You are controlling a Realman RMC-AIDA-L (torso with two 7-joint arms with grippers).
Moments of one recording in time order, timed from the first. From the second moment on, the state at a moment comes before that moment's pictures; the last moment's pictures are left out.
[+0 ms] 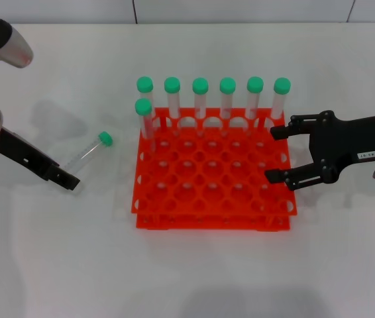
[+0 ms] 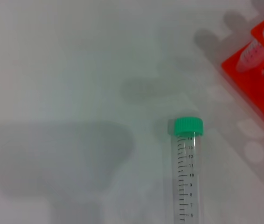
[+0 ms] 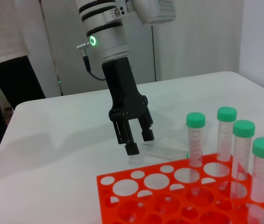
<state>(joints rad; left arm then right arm) -0.71 -2.03 0.97 0.91 2.74 1.48 -2.24 0.57 1.97 -1.15 -0.77 -1.81 -1.47 1.39</state>
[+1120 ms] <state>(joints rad) -0.73 -2.04 1.03 0.90 2.79 1.46 -2.30 0.57 1.98 -1.15 -0.77 -1.81 -1.47 1.39</state>
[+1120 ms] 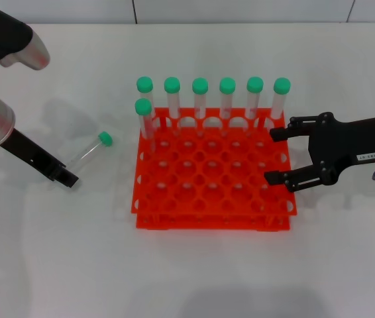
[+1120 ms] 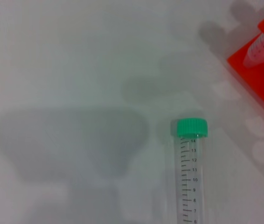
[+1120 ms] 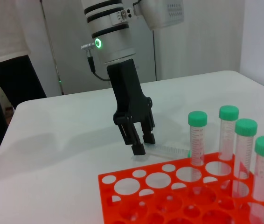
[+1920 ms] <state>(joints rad) -0.71 -2.05 1.02 0.97 2.79 1.46 -2.31 0.57 1.98 -1.15 -0.78 -1.81 -1.48 1.40</state>
